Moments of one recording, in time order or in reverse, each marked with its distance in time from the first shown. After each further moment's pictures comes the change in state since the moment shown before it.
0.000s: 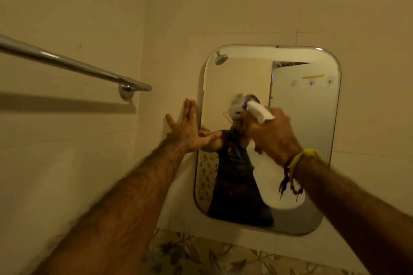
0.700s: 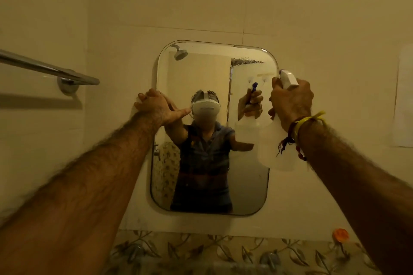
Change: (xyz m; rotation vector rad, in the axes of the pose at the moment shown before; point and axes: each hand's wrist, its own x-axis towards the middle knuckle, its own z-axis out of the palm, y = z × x) left_hand 0.003 0.070 -0.035 -0.160 0.197 -0.207; right_hand 0.038 0.023 -0.118 -0.012 0.536 0.167
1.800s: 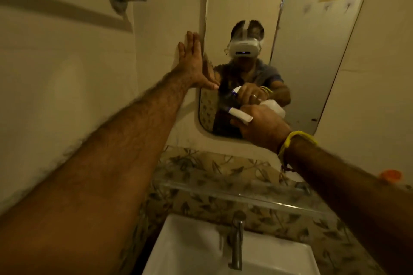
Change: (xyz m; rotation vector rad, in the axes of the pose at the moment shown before) left_hand -0.034 -0.089 0.030 0.042 -0.294 0.205; right_hand -0.186 0.094 0.069 -0.626 -0.957 -0.503
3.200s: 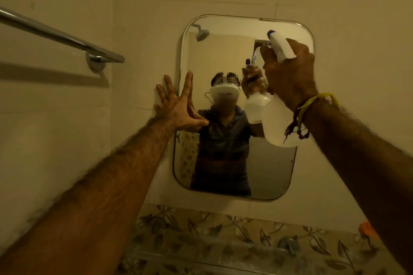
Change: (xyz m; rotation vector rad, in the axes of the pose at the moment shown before) left_hand 0.035 0.028 -0.002 -0.004 0.167 0.090; right_hand 0.068 0.021 -0.188 0.449 0.908 0.035
